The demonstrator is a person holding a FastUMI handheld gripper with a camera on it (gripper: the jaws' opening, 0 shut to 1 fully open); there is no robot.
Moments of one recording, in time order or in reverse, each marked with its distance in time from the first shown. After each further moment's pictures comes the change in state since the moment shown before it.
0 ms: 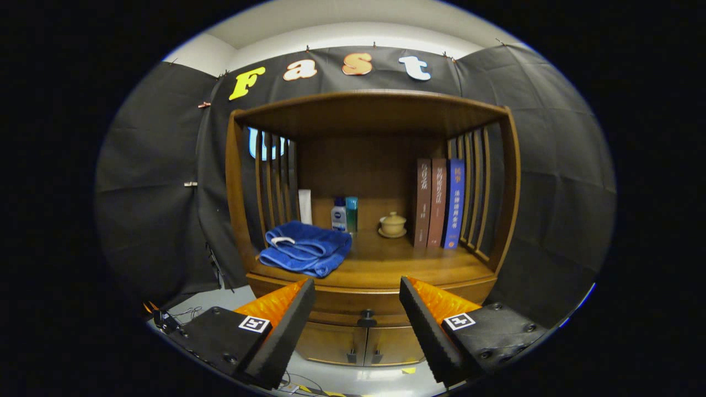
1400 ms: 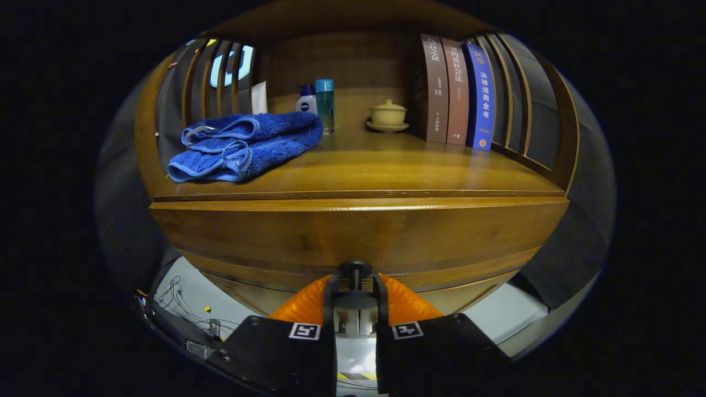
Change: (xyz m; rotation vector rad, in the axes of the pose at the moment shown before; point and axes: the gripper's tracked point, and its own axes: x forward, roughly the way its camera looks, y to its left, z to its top) arm 0.121 -0.028 -0.167 0.018 0.365 -0.102
